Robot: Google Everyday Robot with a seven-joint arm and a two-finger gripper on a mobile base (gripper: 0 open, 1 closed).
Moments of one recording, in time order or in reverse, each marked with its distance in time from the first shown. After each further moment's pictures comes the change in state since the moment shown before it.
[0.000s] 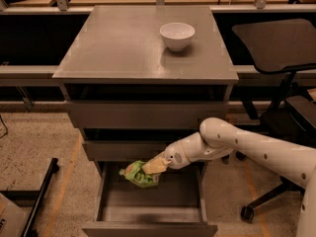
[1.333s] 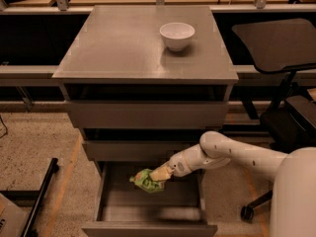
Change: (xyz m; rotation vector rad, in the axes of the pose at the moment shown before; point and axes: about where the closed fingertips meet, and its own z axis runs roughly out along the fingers) arm 0.059 -0.086 0.027 0.040 0.015 0.062
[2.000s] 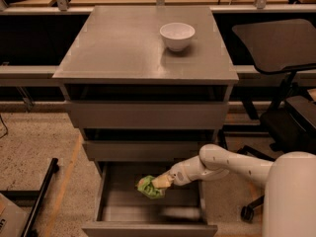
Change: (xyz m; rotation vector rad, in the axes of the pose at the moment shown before) arm 0.042 -0.044 0.028 0.061 -0.022 0.067
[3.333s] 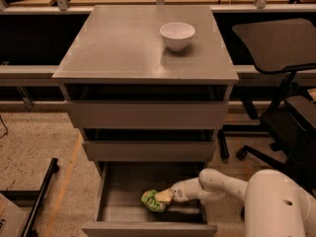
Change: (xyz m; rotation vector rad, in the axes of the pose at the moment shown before) arm 0.083 -0.091 0.068 0.009 -0.084 0.185
